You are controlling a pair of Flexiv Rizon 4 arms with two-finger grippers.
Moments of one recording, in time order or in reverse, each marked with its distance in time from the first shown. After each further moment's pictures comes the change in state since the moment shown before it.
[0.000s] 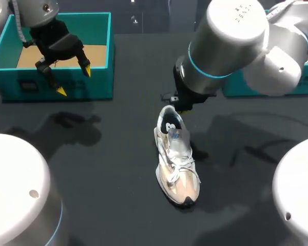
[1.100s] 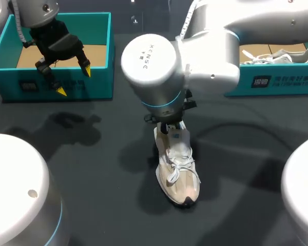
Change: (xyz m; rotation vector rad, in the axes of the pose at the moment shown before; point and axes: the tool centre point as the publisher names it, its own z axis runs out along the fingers) left arm 0.000 0.000 0.000 0.000 -0.001 0.000; right arm -0.002 -0.011 0.058 0.012 -0.357 -0.082
